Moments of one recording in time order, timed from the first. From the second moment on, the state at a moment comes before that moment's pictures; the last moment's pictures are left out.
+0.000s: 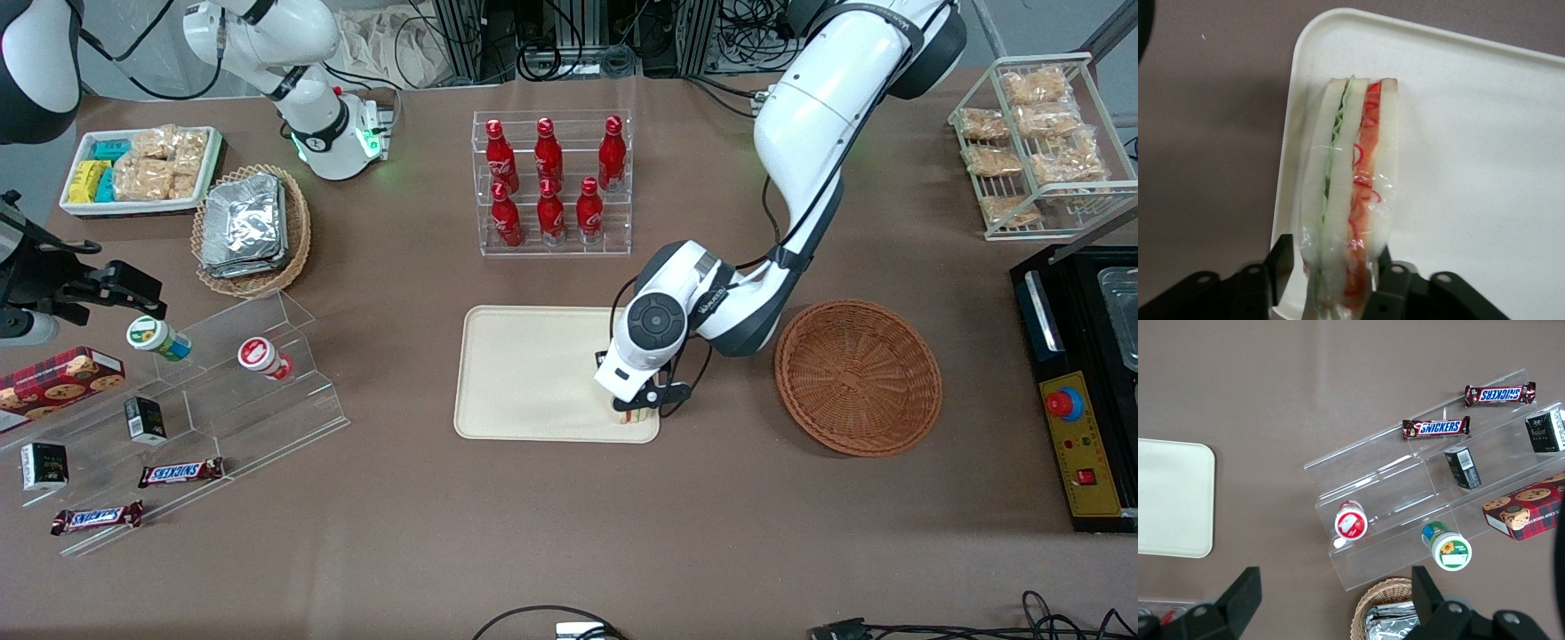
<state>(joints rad) -0.41 0.74 -0.28 -1.49 0.09 2.08 -0.85</state>
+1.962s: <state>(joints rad) 0.15 0.01 -0.25 -1.71 0.04 1.57 -0.21</state>
